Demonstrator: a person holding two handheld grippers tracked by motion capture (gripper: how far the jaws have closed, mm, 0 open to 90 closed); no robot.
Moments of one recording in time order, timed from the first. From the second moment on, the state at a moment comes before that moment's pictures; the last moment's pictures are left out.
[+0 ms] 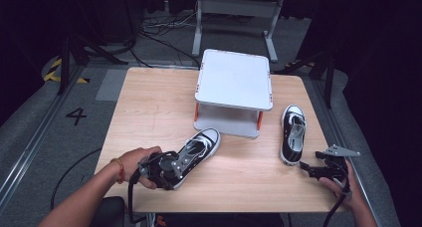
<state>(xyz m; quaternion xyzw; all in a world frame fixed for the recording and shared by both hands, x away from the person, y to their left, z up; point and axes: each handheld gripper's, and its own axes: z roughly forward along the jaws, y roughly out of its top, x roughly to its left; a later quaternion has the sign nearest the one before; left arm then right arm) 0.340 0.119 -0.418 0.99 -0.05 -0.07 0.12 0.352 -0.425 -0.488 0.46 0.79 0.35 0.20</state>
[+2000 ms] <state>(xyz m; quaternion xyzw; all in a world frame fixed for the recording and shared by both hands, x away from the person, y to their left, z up) 0.420 0.148 -0.290 0.96 0.16 0.13 0.19 0.352 -0.425 -0.488 0.45 0.80 0.35 0.20</state>
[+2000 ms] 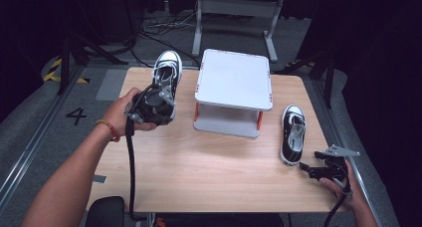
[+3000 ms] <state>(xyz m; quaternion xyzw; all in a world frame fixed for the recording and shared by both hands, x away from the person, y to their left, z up) 0.480 0.042 -0.235 0.97 0.11 0.14 0.16 0.351 -0.425 -0.488 0.45 0.80 0.35 0.20</state>
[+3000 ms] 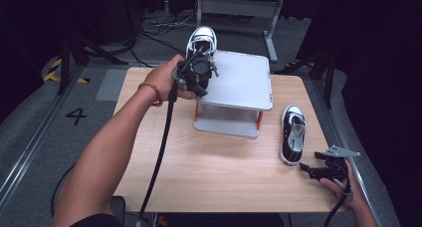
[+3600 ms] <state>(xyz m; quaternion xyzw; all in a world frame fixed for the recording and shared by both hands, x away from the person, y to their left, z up) 0.517 -0.002 -0.252 0.98 0.11 0.11 0.14 0.348 -0.425 -0.488 0.45 0.80 0.35 0.20</state>
